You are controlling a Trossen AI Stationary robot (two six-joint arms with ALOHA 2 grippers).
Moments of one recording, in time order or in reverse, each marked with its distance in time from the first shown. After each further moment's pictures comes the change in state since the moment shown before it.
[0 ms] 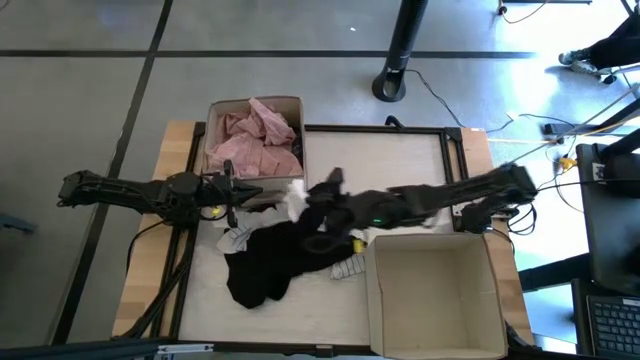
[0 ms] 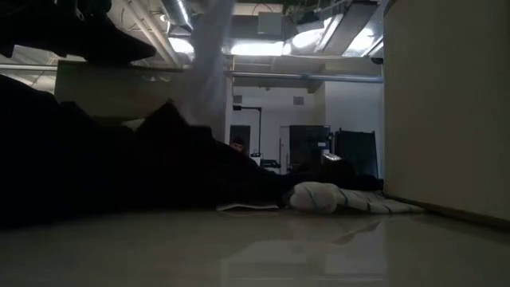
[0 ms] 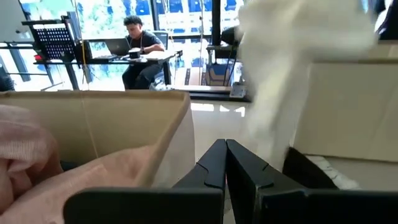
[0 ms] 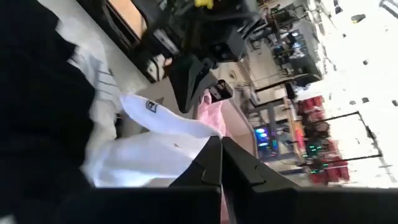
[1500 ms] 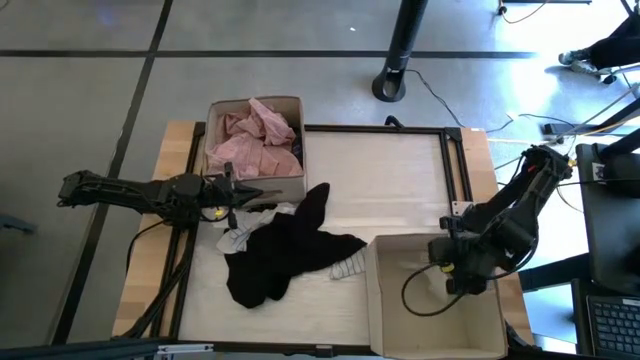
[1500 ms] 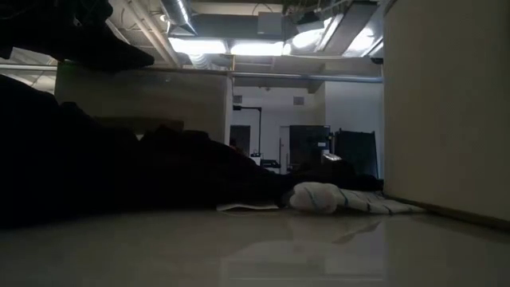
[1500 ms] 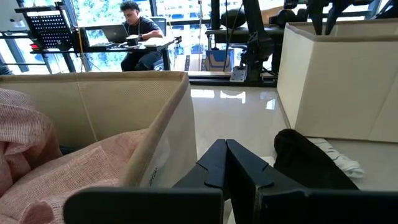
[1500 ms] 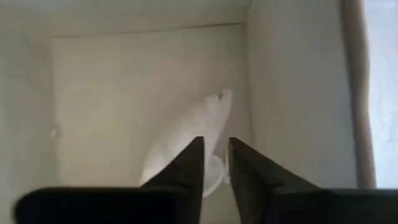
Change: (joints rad) left arm 0.000 0.000 0.000 -0.063 0.000 0.000; right arm 0.628 -0.434 -0.326 -1.032 -0.247 1.756
